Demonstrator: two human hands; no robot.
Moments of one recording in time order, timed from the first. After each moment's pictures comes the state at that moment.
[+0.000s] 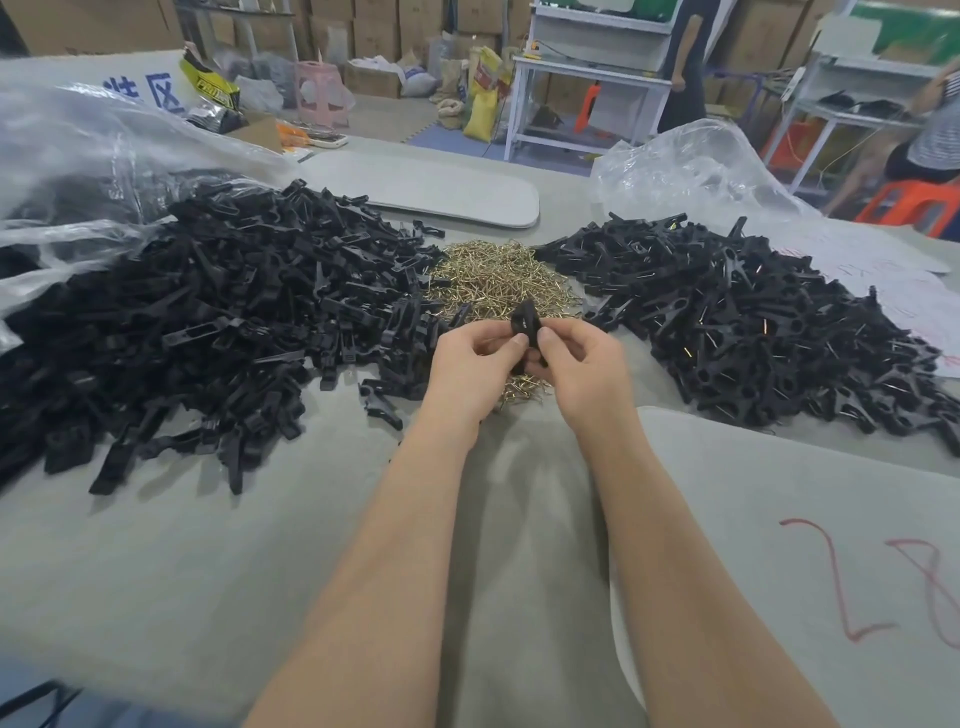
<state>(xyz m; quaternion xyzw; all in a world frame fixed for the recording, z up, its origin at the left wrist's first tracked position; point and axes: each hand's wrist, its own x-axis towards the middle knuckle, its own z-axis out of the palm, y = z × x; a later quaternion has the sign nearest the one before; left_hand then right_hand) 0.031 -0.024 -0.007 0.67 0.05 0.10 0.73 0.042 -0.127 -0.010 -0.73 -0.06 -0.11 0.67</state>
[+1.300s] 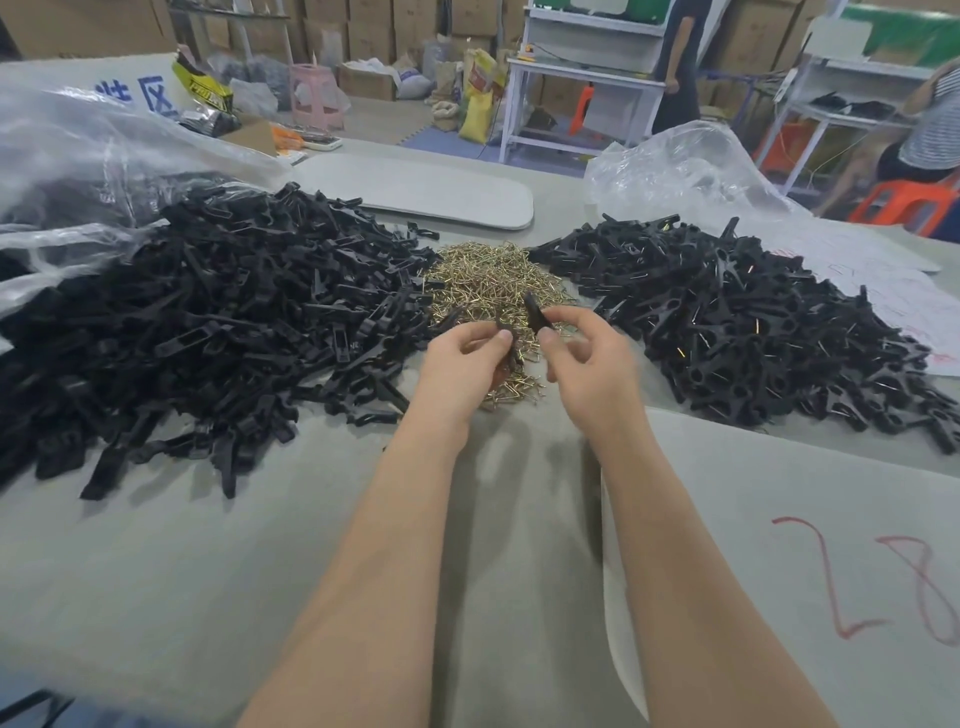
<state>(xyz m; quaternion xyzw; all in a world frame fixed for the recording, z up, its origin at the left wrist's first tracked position) 0.038 -0.023 -0.008 0.62 0.11 0.04 0.78 0.040 -0.143 -0.007 -0.80 -0.09 -0.15 0.58</state>
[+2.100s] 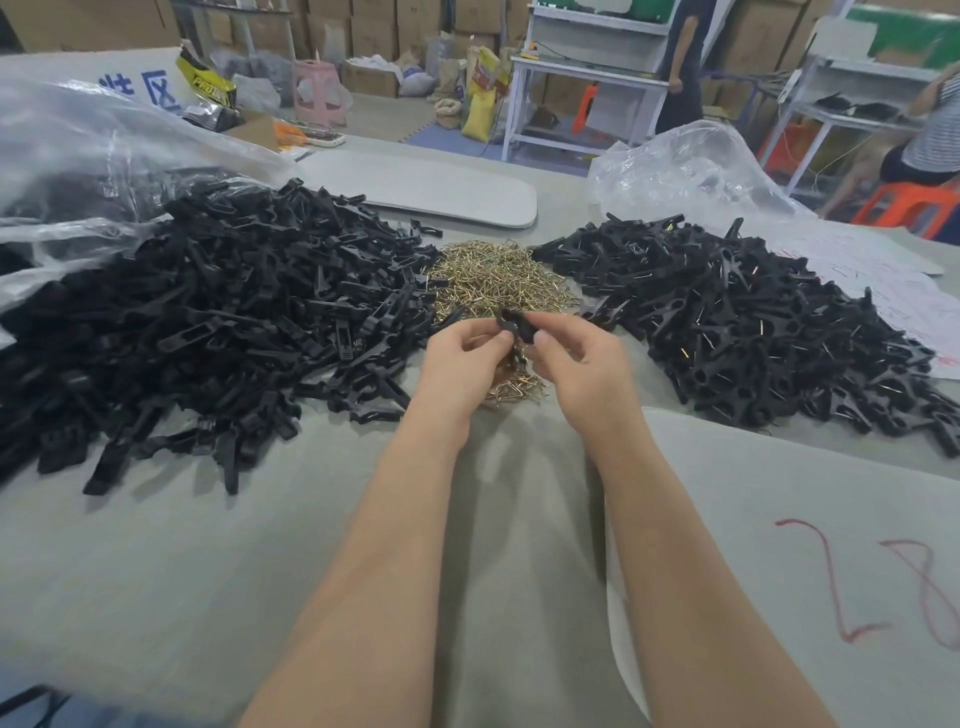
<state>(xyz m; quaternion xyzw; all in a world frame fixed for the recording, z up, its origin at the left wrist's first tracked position) 0.036 -0.020 -0.008 0.61 0.08 0.04 0.78 0.039 -0.132 -0.005 -0.78 -0.09 -0.11 0.62</state>
